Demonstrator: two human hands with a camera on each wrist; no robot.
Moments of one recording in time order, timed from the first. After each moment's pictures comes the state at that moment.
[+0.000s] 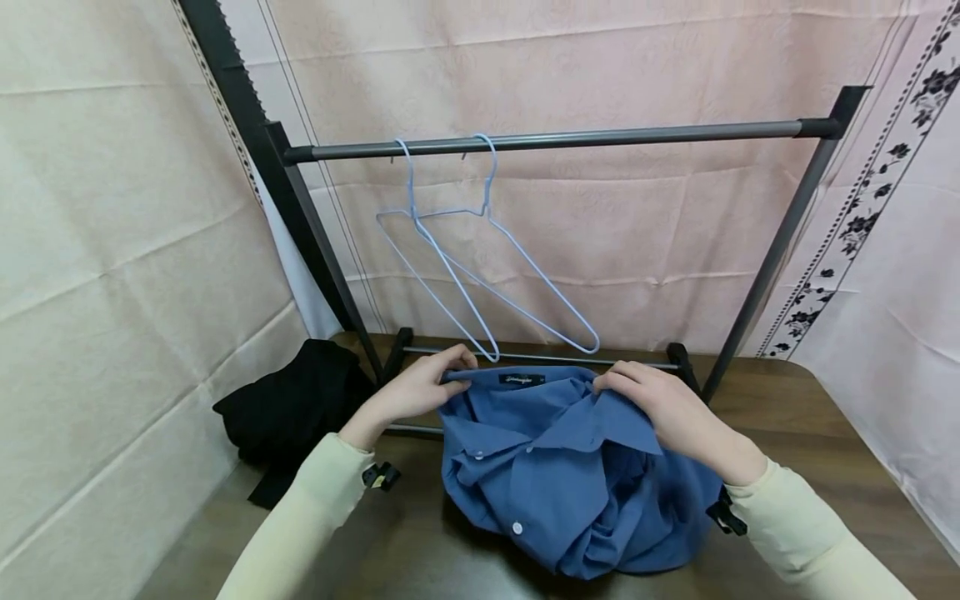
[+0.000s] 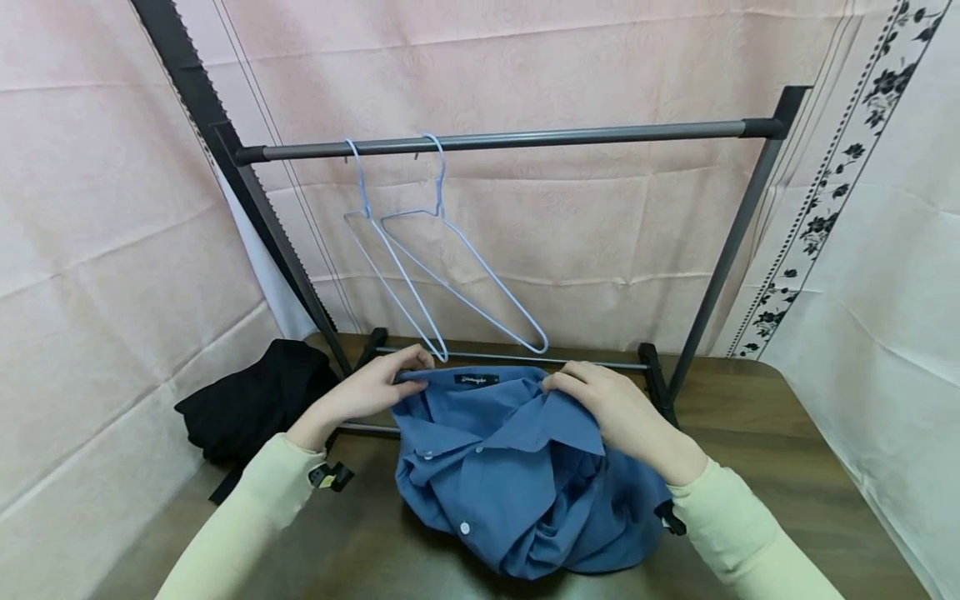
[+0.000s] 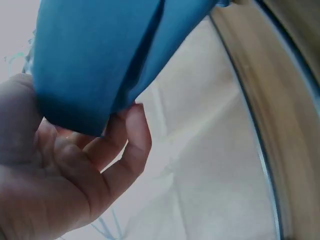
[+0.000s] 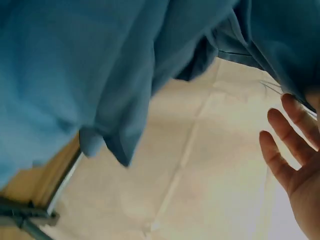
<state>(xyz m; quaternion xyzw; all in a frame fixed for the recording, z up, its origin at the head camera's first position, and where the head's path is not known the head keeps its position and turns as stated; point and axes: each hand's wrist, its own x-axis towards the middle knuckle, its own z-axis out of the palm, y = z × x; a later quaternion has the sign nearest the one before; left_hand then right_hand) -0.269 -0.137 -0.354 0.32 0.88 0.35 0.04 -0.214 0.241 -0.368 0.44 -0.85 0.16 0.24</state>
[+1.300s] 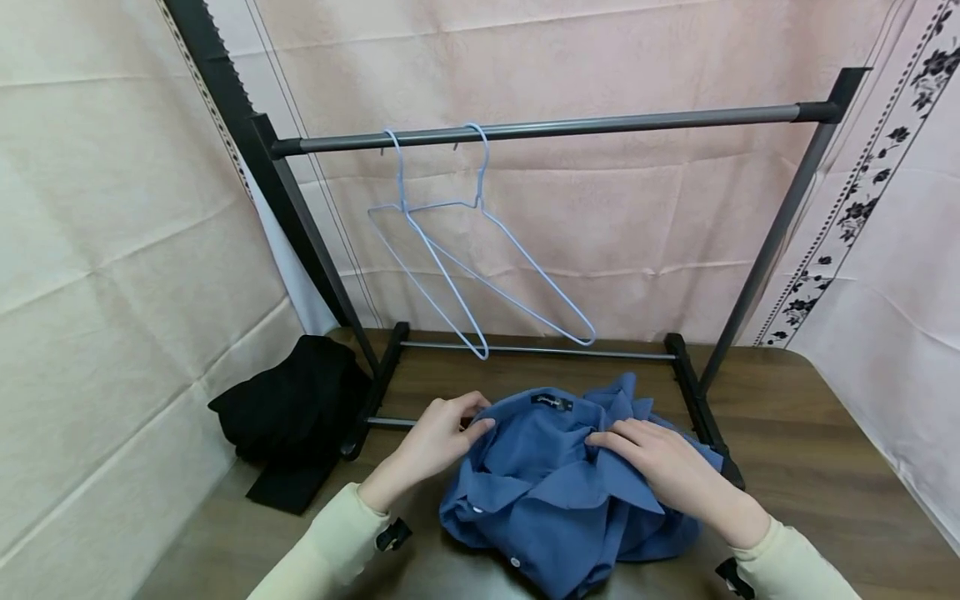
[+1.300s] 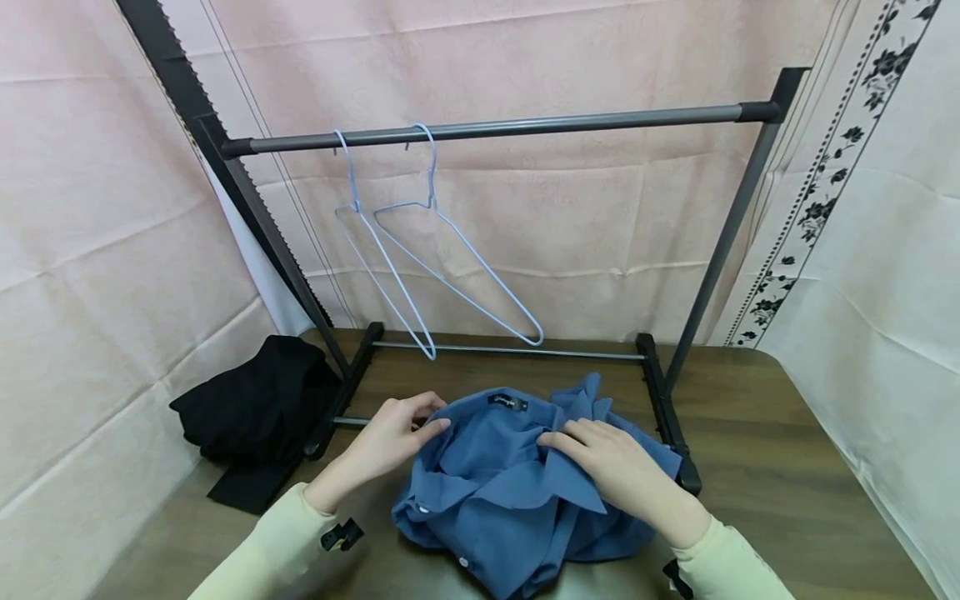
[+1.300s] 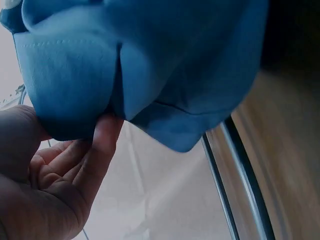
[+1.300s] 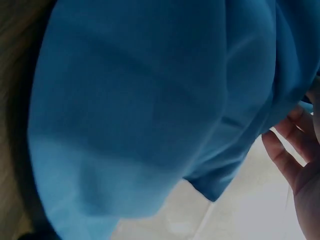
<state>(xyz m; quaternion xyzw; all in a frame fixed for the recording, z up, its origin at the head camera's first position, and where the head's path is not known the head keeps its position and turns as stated) -0.215 -0.103 -0.402 0.30 0.89 0.35 -0.04 -0.174 0.240 -0.433 0.46 -0.84 0.12 0.27</state>
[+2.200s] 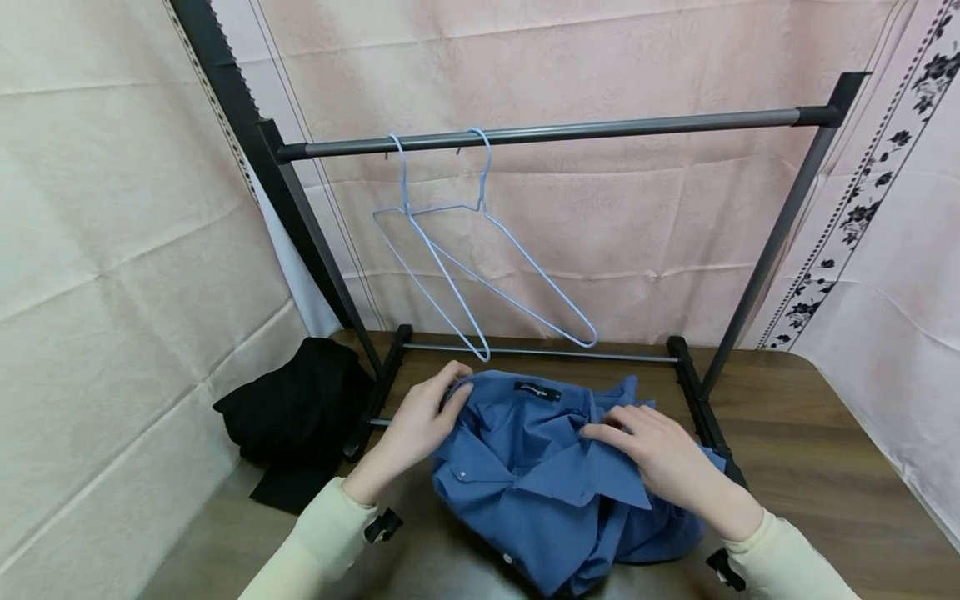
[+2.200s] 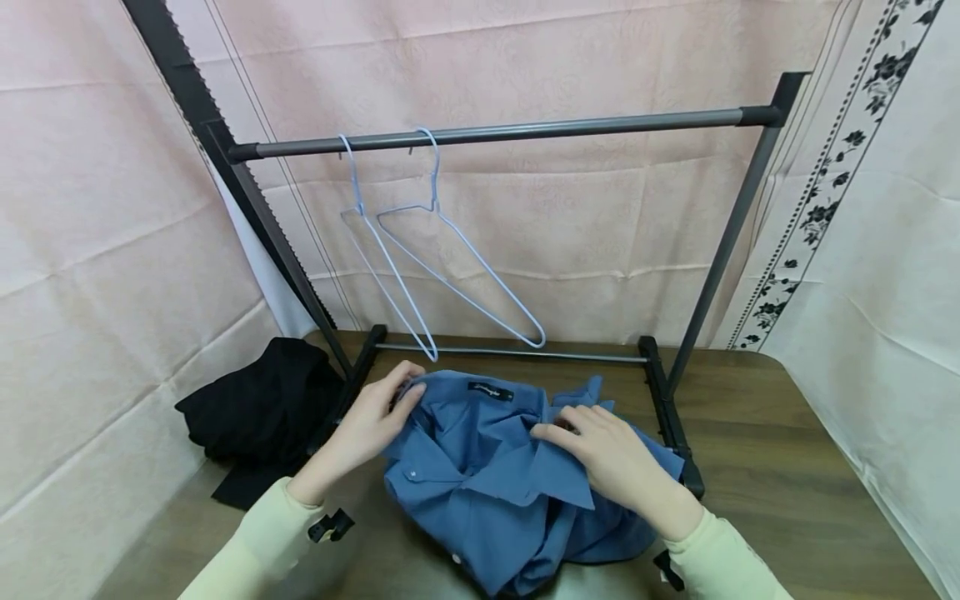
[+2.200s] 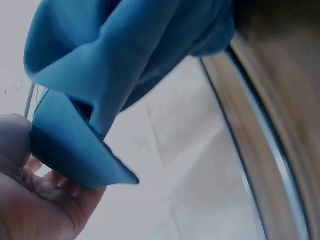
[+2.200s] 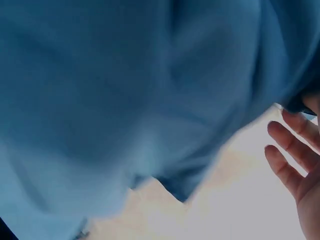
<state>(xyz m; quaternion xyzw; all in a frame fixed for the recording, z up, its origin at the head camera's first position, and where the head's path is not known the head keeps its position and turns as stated) -0.218 -0.121 -0.378 0.30 0.87 0.37 -0.15 -0.180 0.230 -0.417 0.43 -0.84 0.11 0.31</state>
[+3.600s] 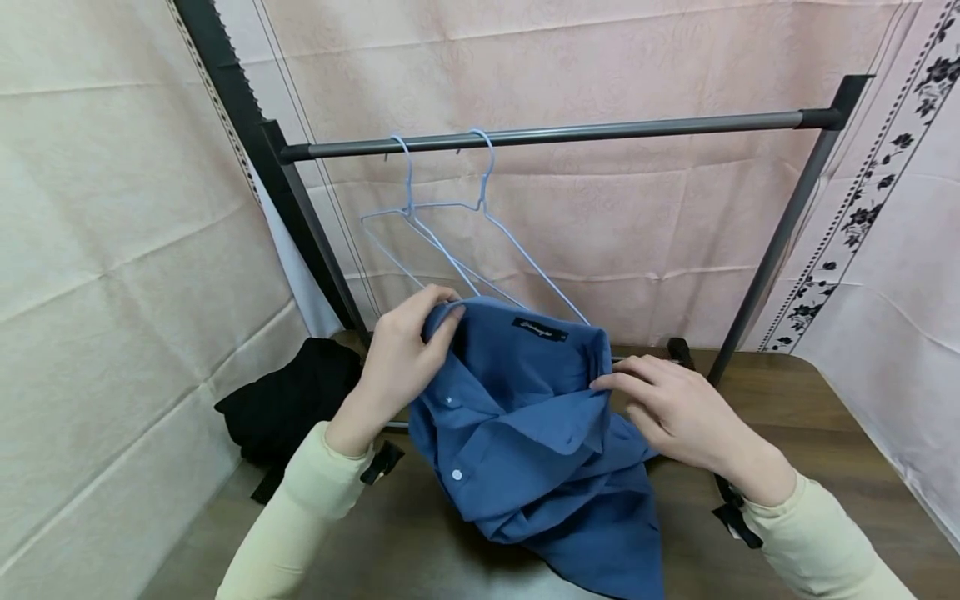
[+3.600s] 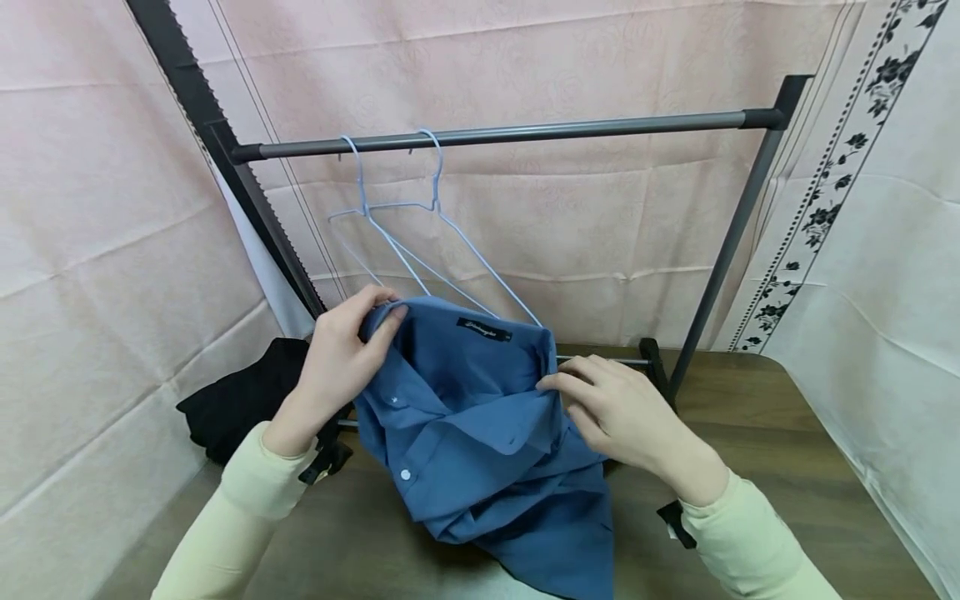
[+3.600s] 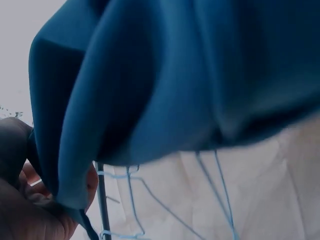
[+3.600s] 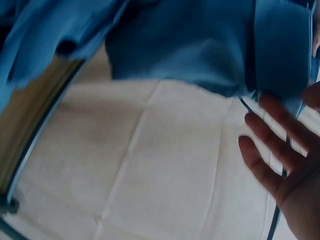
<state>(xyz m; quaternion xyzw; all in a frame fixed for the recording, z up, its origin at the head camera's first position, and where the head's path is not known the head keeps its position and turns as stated) -0.220 -0.114 -0.274 0.34 0.80 0.33 -0.36 -0.186 0.231 -0.338 0.43 -0.83 0.15 0.33</state>
